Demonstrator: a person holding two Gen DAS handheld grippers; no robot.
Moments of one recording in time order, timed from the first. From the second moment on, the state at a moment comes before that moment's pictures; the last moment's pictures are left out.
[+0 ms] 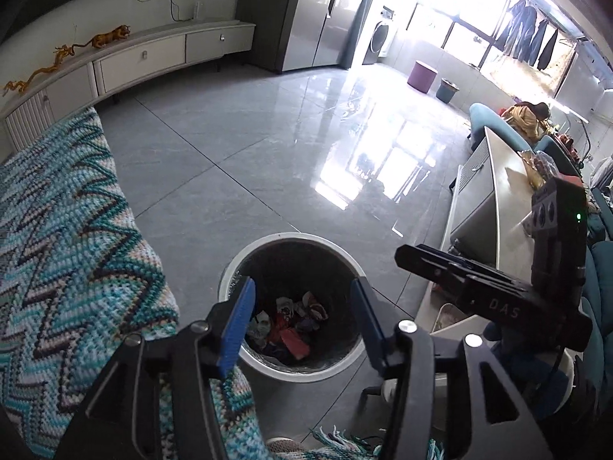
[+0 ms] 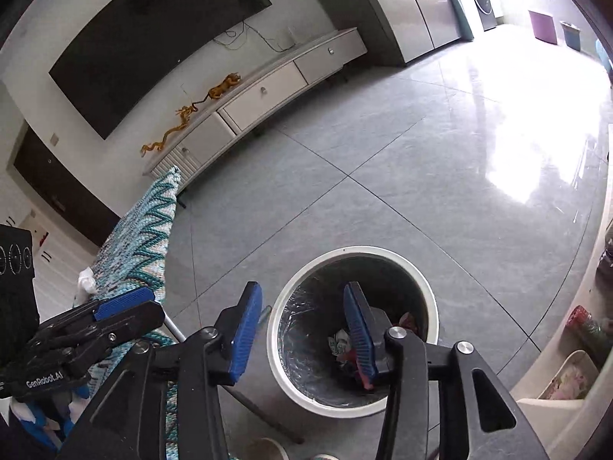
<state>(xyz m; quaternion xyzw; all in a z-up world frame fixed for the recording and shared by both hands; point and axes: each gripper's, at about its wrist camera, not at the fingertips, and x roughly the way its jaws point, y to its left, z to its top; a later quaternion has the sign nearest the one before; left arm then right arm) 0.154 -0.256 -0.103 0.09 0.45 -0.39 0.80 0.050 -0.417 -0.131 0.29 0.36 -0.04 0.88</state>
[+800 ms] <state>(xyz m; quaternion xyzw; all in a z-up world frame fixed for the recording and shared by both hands) 0.100 -0.048 0.044 0.05 0.30 -0.27 0.91 -0.021 -0.313 0.019 0.22 0.25 0.04 0.94</state>
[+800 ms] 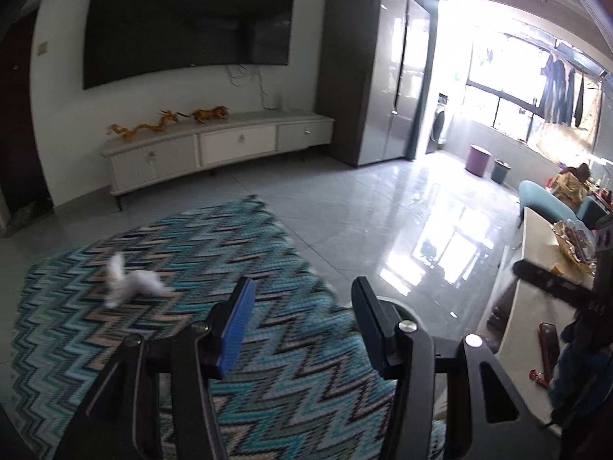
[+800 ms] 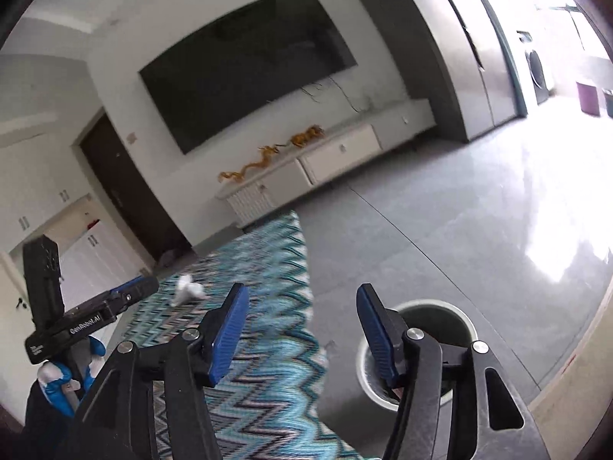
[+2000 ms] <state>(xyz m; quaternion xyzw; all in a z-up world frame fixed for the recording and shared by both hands) 0.172 0.137 -0.106 -0.06 0.44 -0.20 0.87 0.214 -0.043 -0.070 0.13 0.46 0.21 0.86</state>
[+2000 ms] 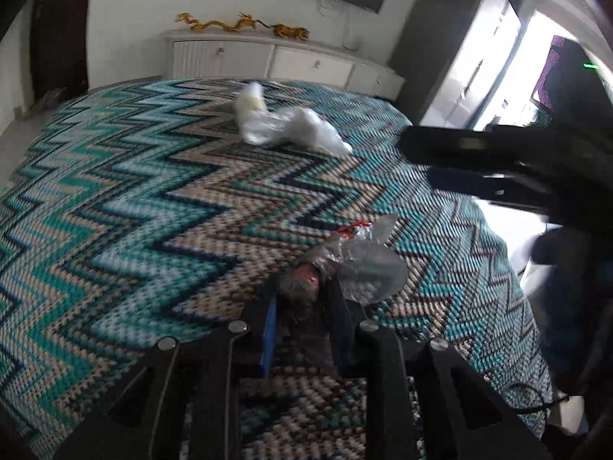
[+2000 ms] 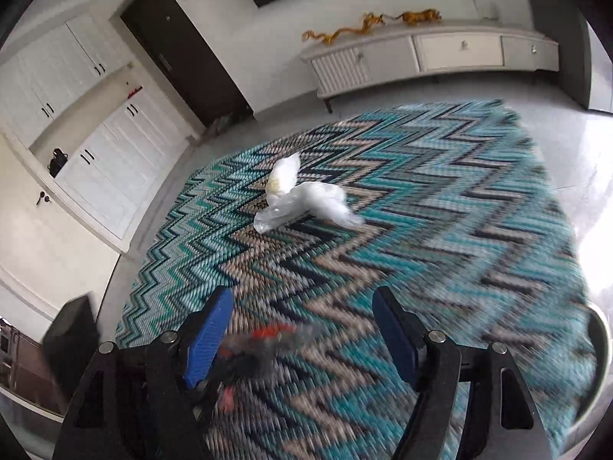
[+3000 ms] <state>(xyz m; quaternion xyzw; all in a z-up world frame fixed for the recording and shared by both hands) 0.177 0.180 -0.107 -0.16 0.41 -0.19 0.88 0.337 0.022 -0.123 0.02 0.44 0.14 0.89</state>
